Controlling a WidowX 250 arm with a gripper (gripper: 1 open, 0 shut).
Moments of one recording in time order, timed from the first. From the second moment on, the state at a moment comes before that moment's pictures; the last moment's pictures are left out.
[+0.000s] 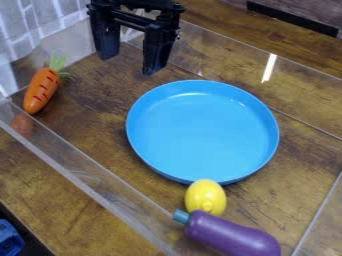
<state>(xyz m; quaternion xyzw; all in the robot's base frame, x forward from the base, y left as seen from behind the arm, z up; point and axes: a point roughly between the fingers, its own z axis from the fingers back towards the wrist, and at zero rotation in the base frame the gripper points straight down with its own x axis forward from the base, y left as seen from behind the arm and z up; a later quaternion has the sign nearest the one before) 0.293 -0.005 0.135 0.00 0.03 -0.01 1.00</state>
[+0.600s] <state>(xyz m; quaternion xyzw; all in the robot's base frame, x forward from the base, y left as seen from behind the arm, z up) 0.274 0.056 0.108 0.00 0.06 0.02 1.00</state>
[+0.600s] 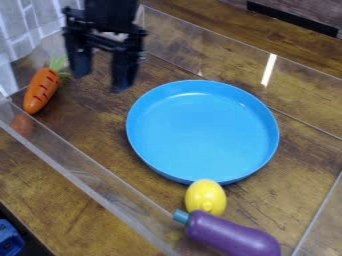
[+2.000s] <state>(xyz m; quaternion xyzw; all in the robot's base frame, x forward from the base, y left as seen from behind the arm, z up) 0.288 0.170 0.035 -0.03 0.00 0.07 1.00</state>
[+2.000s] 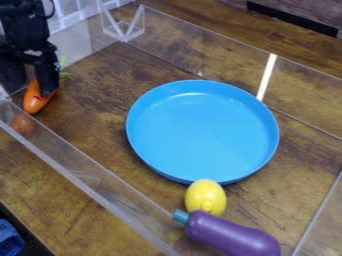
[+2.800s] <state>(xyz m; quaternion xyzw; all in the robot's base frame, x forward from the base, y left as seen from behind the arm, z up) 0.313 0.185 0.022 -0.03 -0.02 0.08 1.00</state>
